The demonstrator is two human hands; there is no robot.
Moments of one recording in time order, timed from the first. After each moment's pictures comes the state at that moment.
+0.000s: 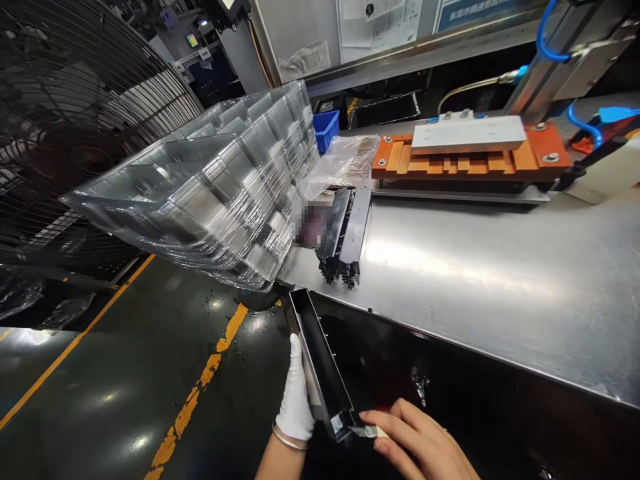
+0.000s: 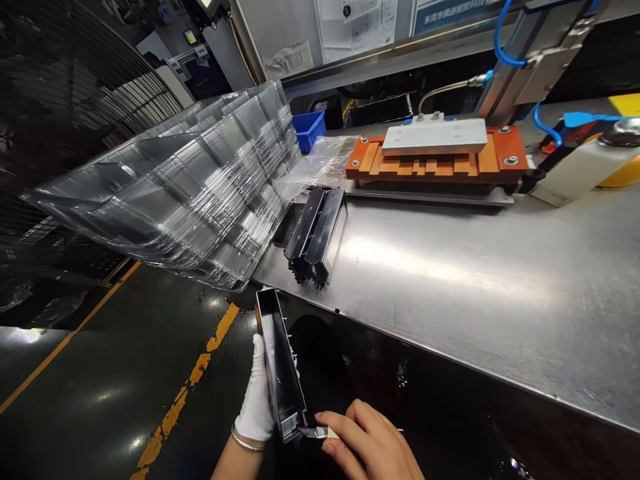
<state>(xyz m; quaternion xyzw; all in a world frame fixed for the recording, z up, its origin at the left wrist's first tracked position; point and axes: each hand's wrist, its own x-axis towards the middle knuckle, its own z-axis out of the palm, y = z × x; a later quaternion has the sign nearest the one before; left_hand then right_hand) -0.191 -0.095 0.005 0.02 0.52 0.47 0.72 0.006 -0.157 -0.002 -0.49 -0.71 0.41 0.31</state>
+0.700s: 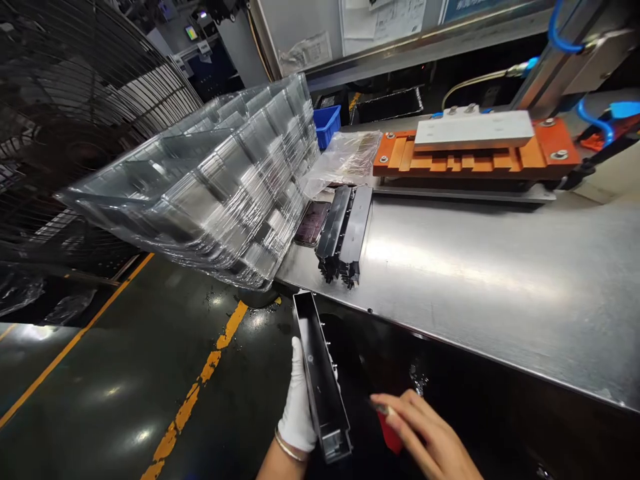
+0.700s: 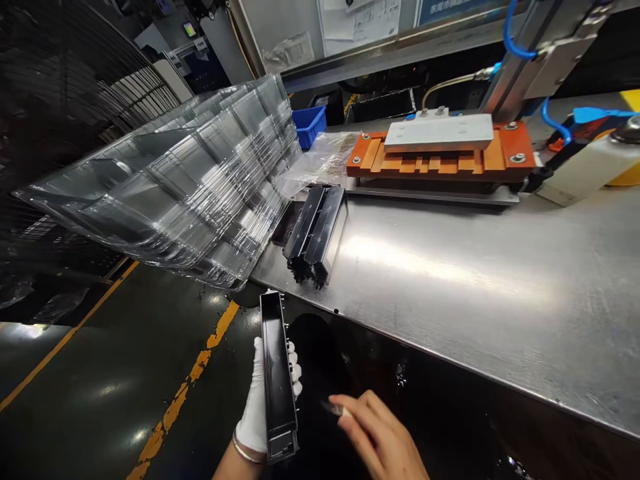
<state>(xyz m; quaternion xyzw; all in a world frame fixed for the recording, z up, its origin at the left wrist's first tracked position) -0.182 -0.100 0.009 -0.05 0.48 0.48 0.73 0.019 -0.164 -0.041 -0.54 -0.60 0.52 0.27</state>
